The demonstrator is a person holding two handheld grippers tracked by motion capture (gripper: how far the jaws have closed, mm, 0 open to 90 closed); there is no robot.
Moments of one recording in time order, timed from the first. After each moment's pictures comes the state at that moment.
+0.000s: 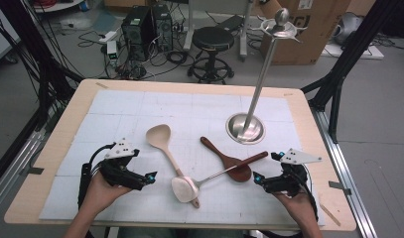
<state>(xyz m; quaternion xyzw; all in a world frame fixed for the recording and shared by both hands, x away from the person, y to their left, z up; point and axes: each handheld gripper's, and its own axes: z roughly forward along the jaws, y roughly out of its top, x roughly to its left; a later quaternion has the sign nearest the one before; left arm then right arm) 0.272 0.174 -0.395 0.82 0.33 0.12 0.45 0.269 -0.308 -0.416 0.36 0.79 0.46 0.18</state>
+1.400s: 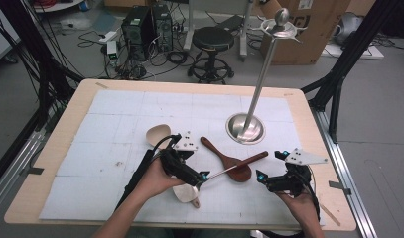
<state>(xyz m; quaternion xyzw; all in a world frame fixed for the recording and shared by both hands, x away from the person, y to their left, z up) 0.300 0.033 -0.378 0.87 0.22 0.09 0.43 0.267 -0.315 -0.411 0.36 0.78 0.47 0.20</state>
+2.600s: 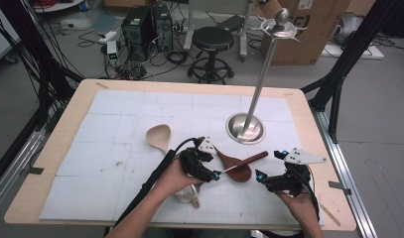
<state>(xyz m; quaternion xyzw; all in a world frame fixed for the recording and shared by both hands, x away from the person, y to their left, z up) 0.315 -0.008 -0.408 0.90 0.20 0.05 0.38 0.268 -0.314 -0.413 0.36 0.78 0.47 0.20</state>
